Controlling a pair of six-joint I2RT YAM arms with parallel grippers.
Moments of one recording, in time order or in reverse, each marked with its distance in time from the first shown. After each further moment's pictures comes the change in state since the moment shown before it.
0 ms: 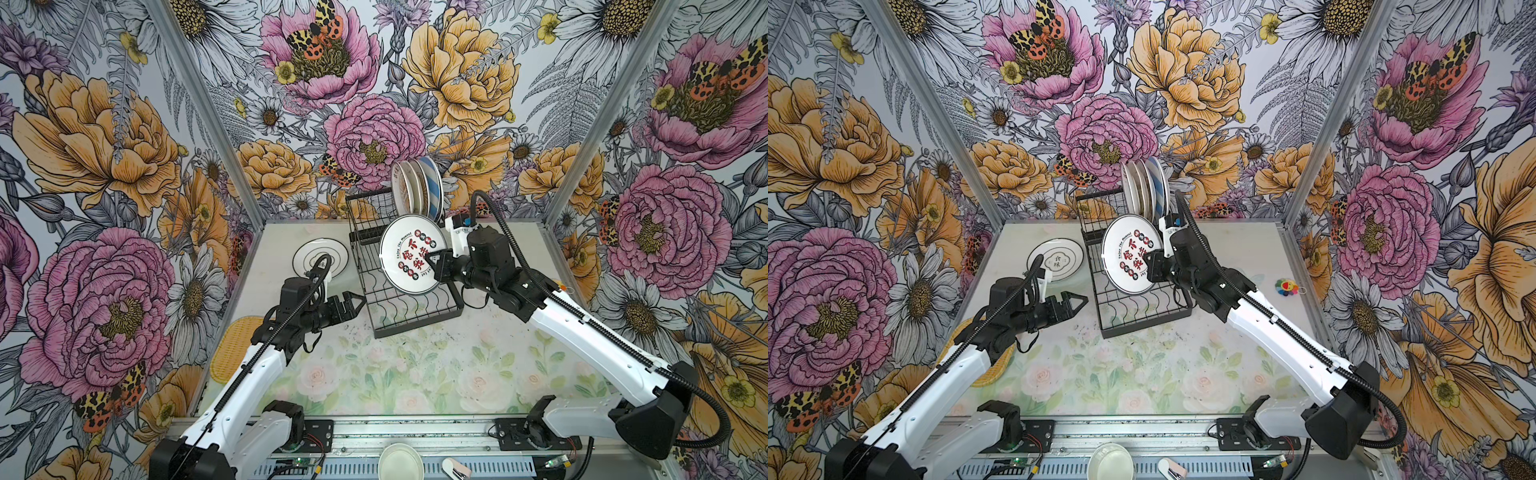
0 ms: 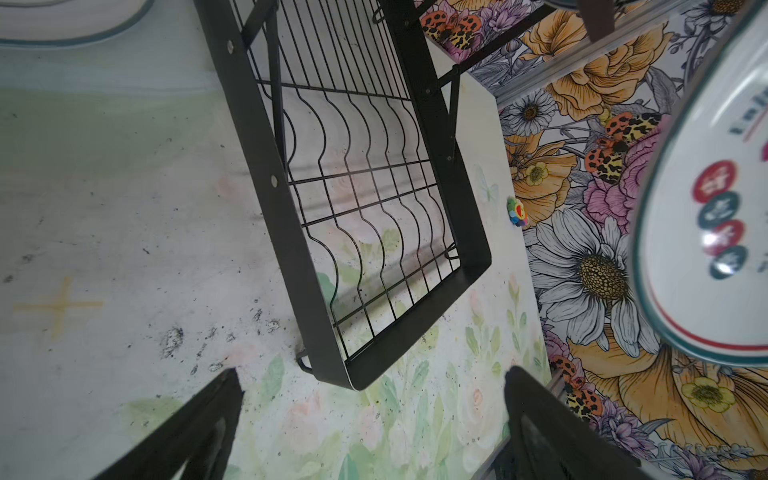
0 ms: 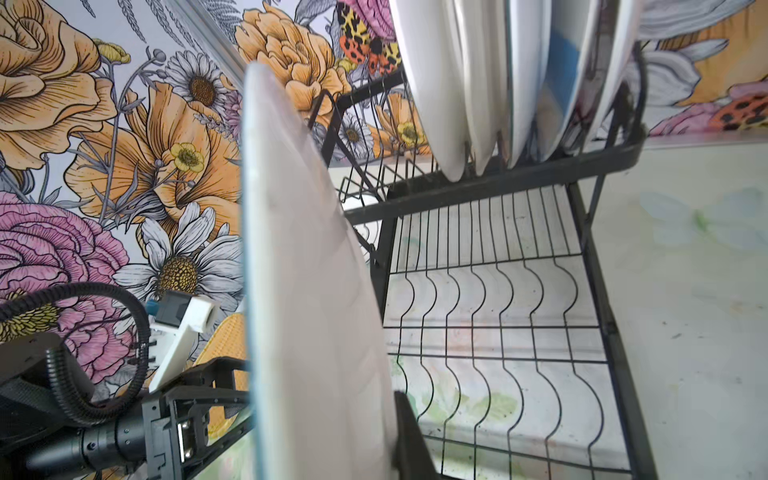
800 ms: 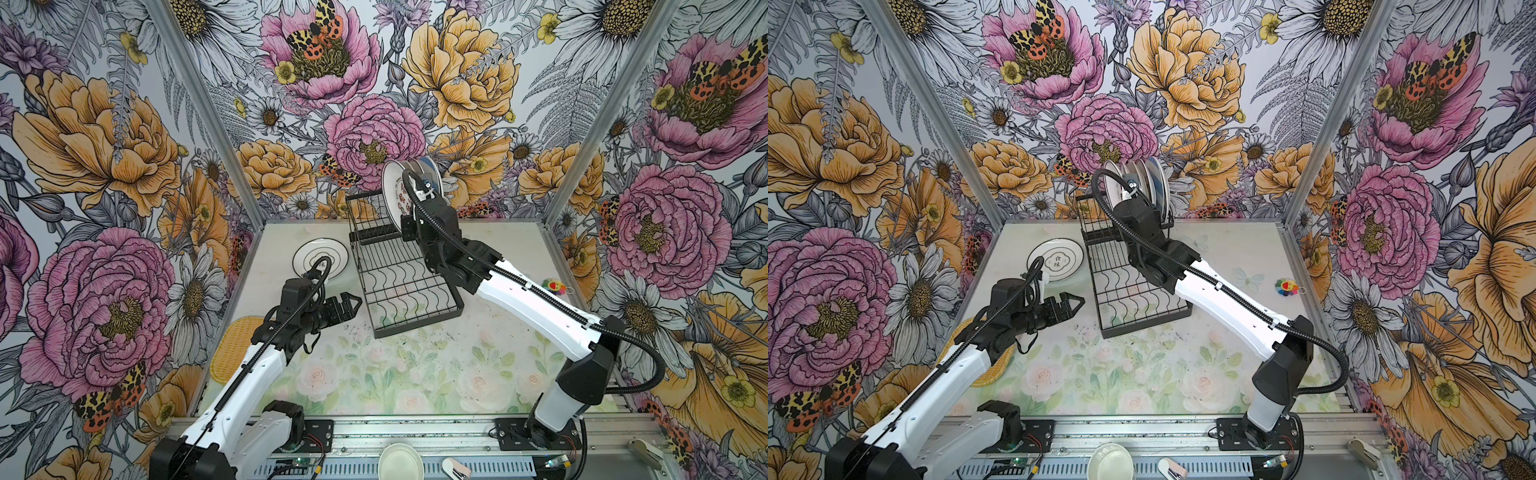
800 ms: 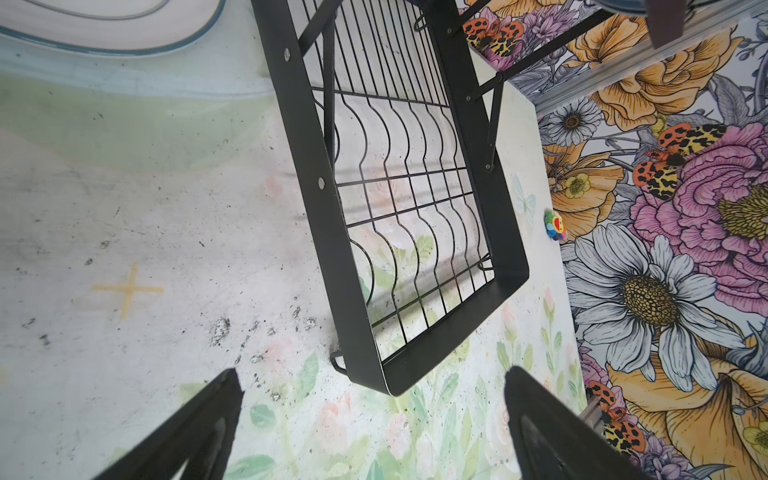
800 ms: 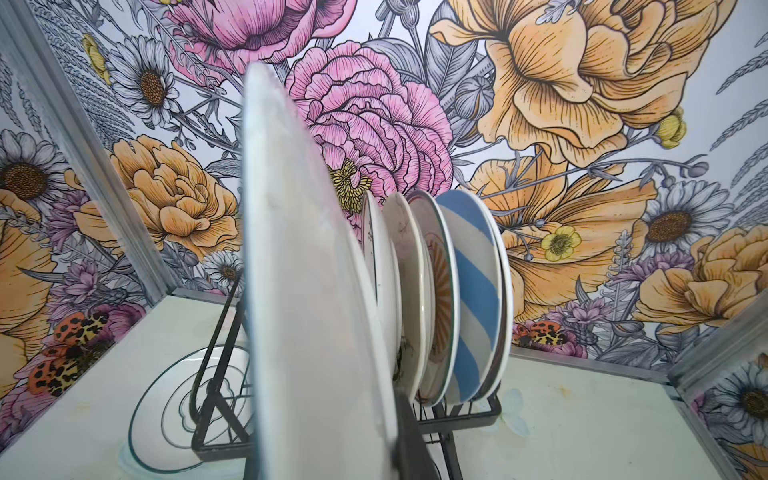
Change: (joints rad) left arm 0.000 -0.003 0.001 -0.030 -0.077 0.007; right arm 0.143 0.402 0.462 0.151 0.654 -0.409
